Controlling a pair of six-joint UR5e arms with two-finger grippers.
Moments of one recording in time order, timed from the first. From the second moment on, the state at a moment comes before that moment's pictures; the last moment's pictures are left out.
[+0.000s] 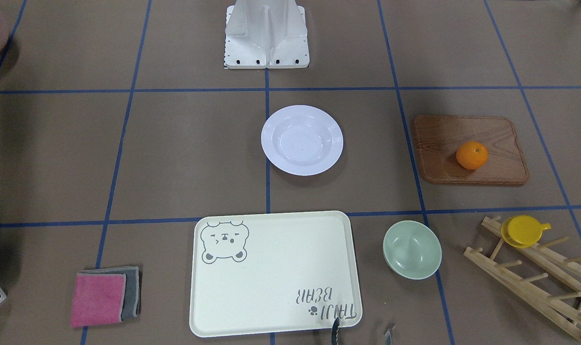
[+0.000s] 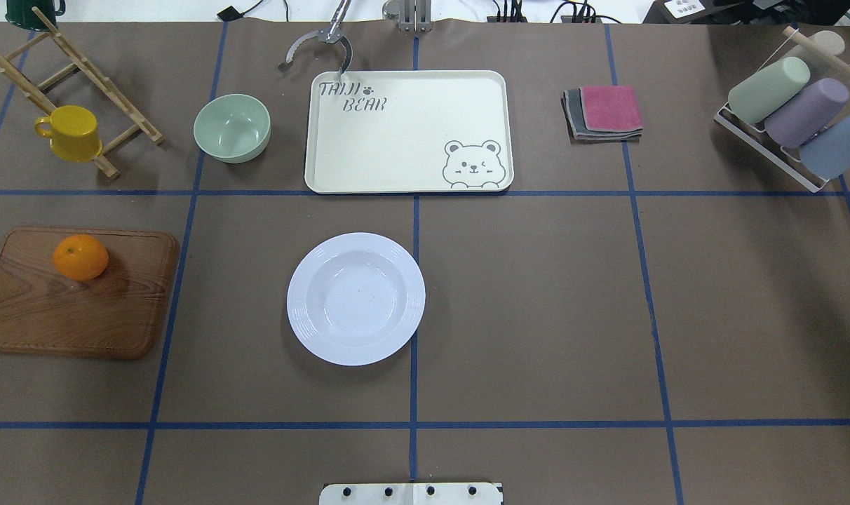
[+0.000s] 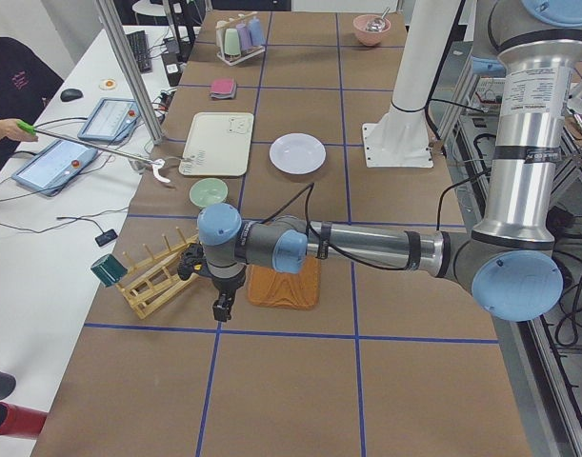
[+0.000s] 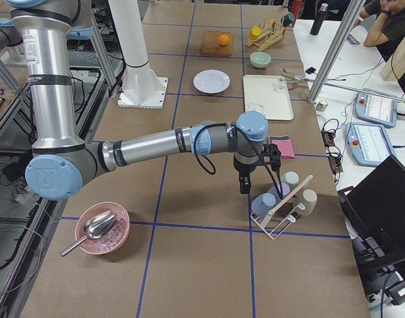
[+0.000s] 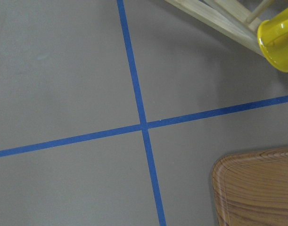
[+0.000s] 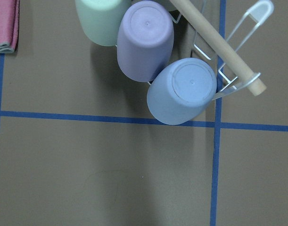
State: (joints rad) left arm -1.48 -1.62 -1.60 -1.68 -2.30 0.00; right arm 1.49 -1.50 1.76 -1.65 2.40 0.10
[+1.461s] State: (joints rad) left arm -1.22 -1.63 -1.72 -1.87 -2.29 -0.60; right arm 0.83 -1.32 1.76 -0.73 2.30 1.35
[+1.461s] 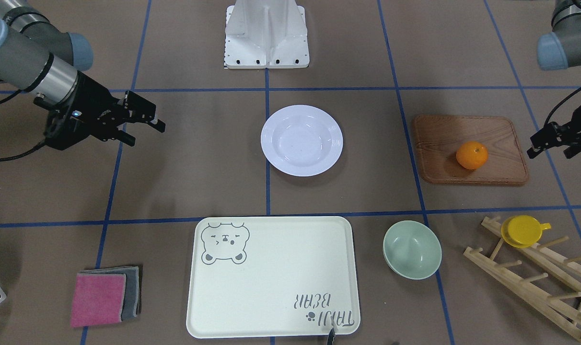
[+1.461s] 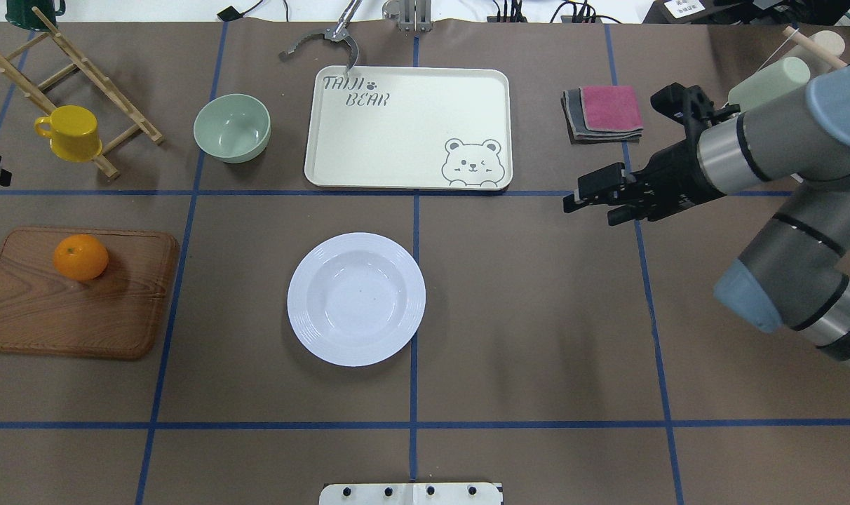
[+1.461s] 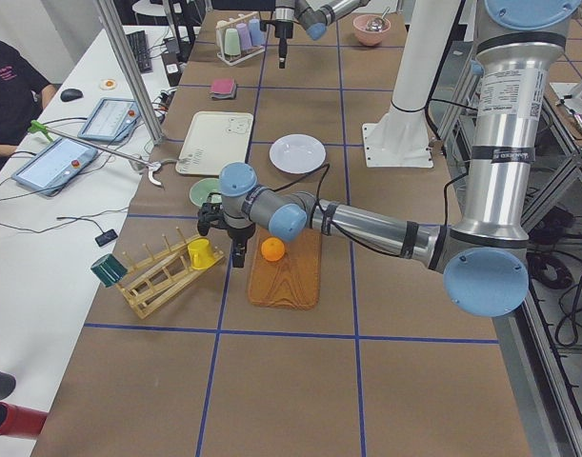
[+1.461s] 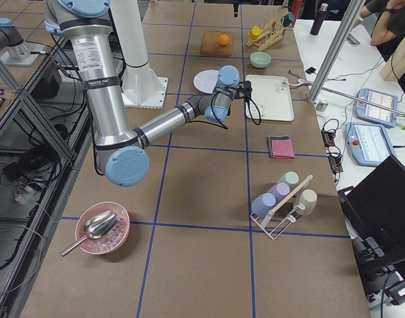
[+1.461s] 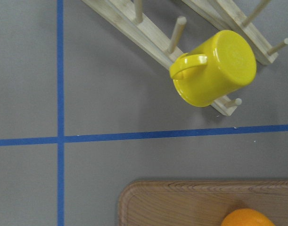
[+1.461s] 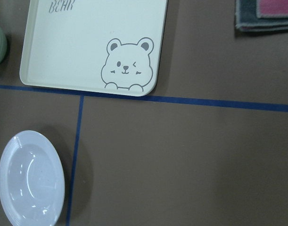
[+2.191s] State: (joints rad) left arm -0.99 -1.62 -1.71 -2.01 -2.14 -0.92; right arm 0.56 -1.30 1.74 -0.48 1.95 1.61
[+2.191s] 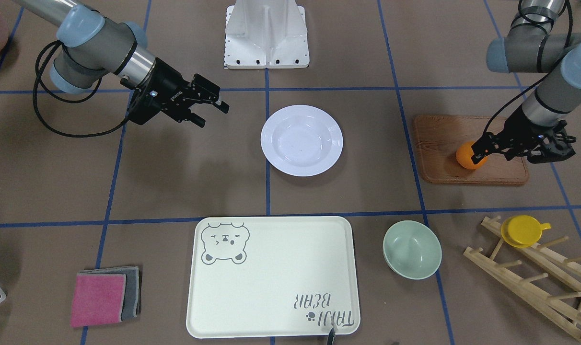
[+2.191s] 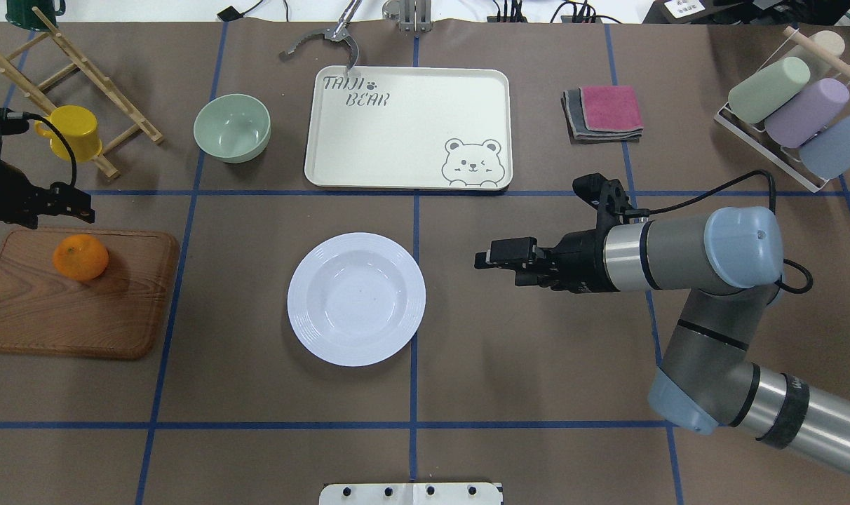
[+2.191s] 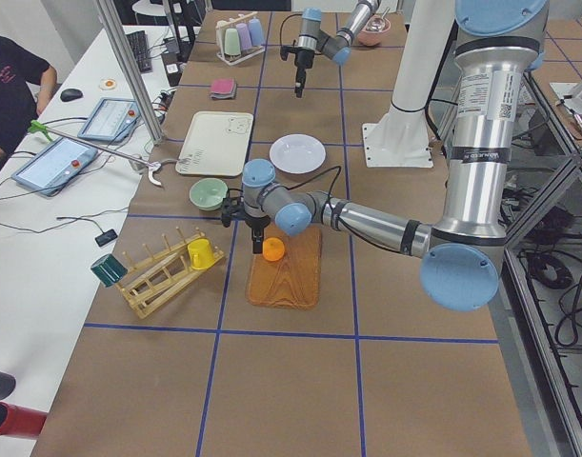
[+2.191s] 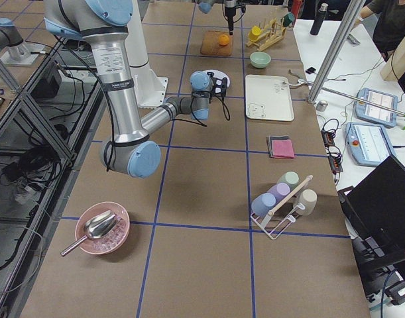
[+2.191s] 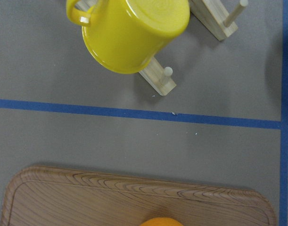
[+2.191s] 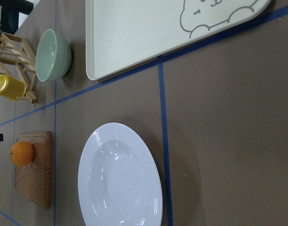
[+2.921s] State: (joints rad) left arm -0.91 -1.60 -1.69 -2.04 -2.11 -0.96; right arm 0.53 -1.30 1.74 -0.47 1.91 1.61
